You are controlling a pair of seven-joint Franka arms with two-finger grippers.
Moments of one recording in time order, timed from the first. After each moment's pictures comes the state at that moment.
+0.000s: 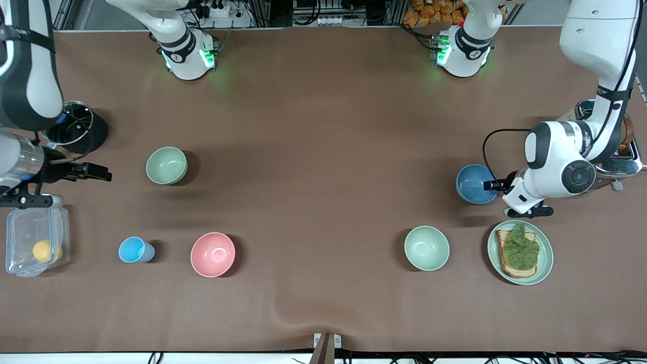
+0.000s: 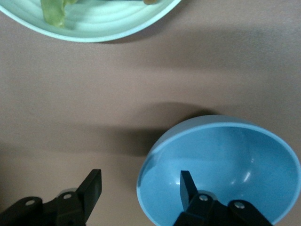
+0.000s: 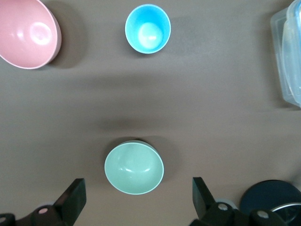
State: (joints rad) left arm 0.05 0.43 -0.03 -2.01 0.06 2.18 -0.06; right arm -0.05 0.21 -0.06 -1.73 0.05 1.77 -0.10
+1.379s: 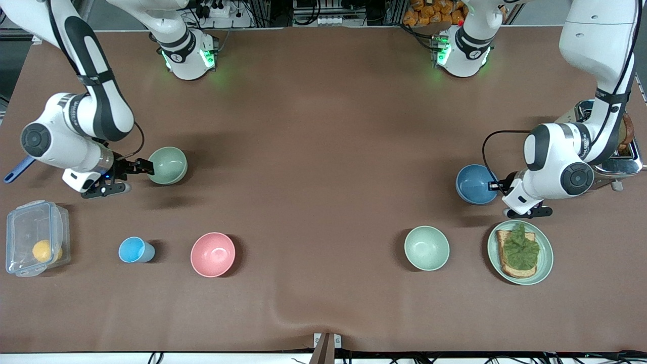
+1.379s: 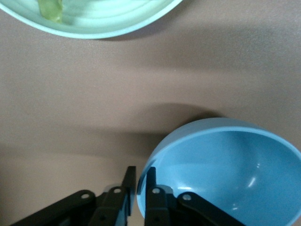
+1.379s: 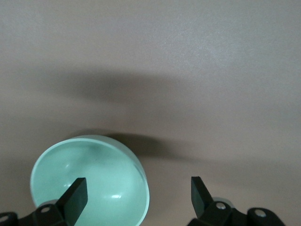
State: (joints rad) left arm 0.05 0.44 -0.03 -2.01 0.06 2.19 -0.07; right arm -0.08 0.21 -0.06 -2.28 0.04 2.37 -0.35
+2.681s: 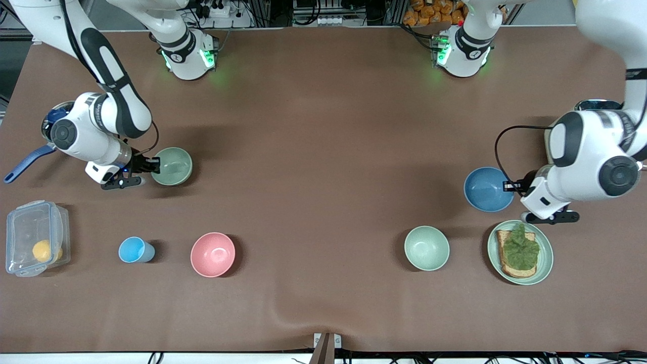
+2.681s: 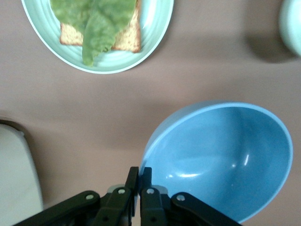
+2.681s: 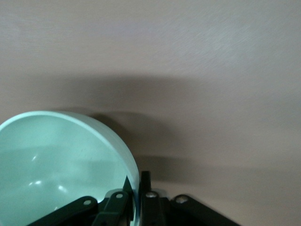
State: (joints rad) left arm 0.04 0.36 -0.09 -1.73 0.05 1.83 -0.07; right arm -0.06 0.24 -0.05 -2.39 0.19 2.45 -0.35
